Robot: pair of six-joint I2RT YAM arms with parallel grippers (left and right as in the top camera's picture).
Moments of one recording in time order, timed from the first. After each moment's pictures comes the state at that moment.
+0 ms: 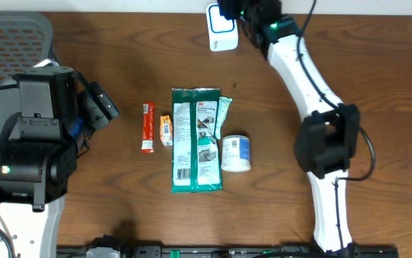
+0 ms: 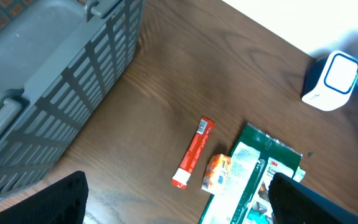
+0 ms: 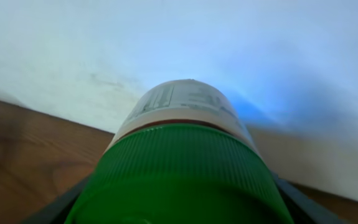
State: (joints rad) left arm -0.08 1.15 1.54 -1.23 -0.21 -0.56; right arm 0.34 2.39 2.22 -0.21 -0.08 0.14
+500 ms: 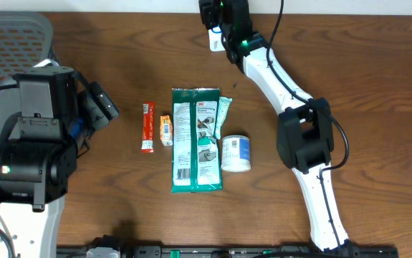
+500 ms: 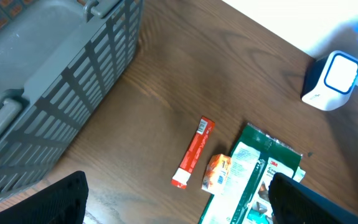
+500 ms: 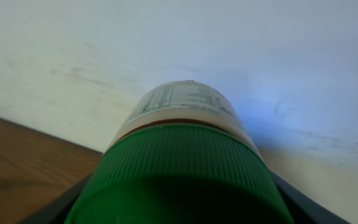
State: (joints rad) left arm -0.08 1.15 1.54 -1.23 -0.21 -0.56; right arm 0.41 2.52 2.22 0.02 0.10 0.02
